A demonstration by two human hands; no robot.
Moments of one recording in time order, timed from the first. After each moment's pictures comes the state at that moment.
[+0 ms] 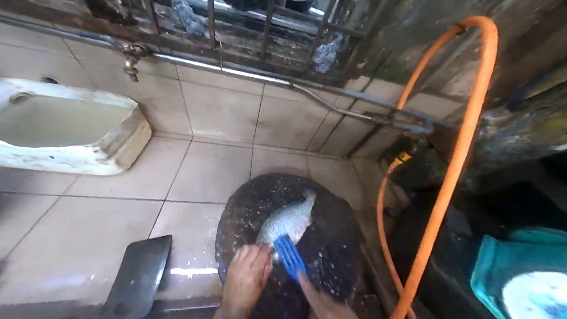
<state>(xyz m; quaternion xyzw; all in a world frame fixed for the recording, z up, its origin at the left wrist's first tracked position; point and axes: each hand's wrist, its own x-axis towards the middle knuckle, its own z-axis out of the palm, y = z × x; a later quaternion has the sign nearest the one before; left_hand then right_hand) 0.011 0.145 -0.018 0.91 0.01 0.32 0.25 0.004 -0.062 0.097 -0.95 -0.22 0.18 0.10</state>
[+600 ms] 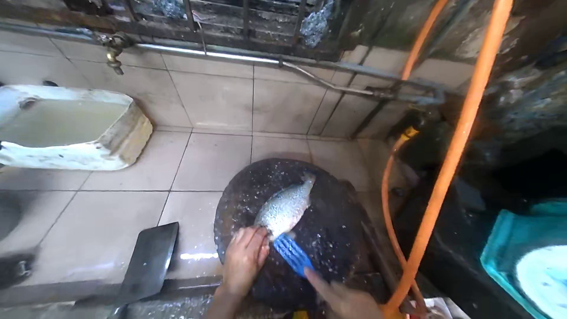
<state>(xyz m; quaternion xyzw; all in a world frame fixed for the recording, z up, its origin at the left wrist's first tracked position) 0.012 0.143 -0.017 0.92 0.00 0.32 0.24 0.002 -0.113 0.101 -0.94 -0.28 0.16 0.09</state>
